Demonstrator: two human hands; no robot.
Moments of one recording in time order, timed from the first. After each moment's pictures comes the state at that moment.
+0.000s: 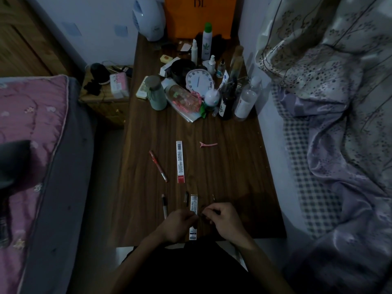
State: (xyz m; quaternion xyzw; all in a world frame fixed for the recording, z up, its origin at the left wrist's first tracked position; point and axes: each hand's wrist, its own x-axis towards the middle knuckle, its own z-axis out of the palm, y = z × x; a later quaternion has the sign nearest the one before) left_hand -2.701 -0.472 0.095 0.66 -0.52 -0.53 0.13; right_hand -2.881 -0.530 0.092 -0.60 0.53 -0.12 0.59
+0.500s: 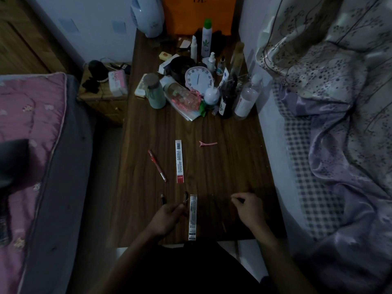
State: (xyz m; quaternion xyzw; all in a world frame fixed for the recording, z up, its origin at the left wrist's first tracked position) left_hand -2.679 -0.472 0.078 0.71 -0.36 -0.56 0.25; right_hand -2.938 -0.578 0.053 -0.61 0.66 -0.09 0.43
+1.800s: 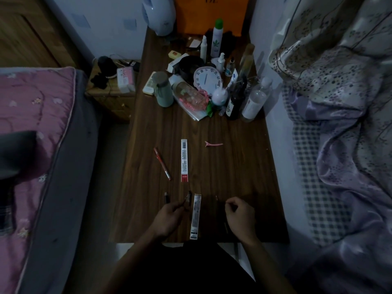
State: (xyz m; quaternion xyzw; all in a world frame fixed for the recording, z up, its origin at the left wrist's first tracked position) left_hand -2.679 -0.465 0.067 0.70 -0.28 -0.58 0.30; right_hand -2.908 -0.547 0.051 -0.63 0.65 -0.10 0.41
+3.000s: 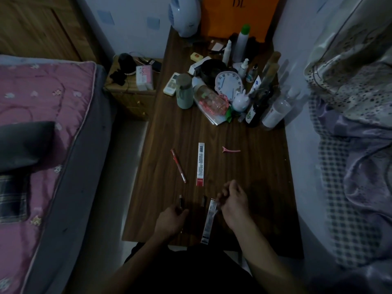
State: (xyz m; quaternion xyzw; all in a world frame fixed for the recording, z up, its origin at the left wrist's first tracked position) left_hand -2.647 -0.453 0.054 0.81 -0.29 -0.49 0.15; right_hand -2.806 -0.577 0.098 -0.16 0.64 -0.28 0.70
